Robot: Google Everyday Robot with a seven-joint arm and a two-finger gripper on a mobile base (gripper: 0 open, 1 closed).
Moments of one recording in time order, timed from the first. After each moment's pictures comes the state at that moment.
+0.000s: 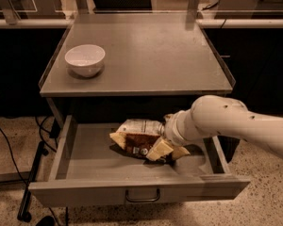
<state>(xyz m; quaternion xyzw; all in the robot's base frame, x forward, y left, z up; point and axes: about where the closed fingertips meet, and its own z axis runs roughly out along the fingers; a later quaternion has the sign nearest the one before) 0.537 -0.076 0.672 -0.53 0.79 0.08 0.29</state>
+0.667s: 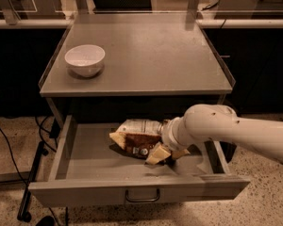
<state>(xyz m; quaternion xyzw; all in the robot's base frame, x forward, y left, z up) 0.544 -0.073 0.632 -0.54 0.79 0.08 0.28</state>
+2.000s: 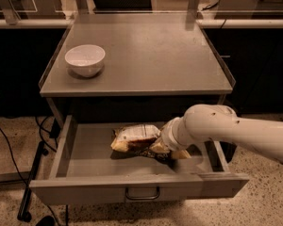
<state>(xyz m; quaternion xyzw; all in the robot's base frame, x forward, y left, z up) 0.544 -0.072 0.632 -0.54 0.79 0.07 0.28</state>
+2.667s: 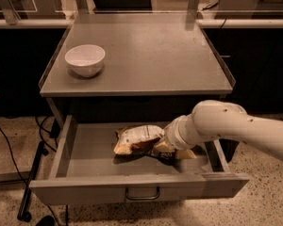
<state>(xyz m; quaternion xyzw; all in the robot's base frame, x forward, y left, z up) 0.536 -0.081 0.651 -0.54 0.79 0.08 0.28</state>
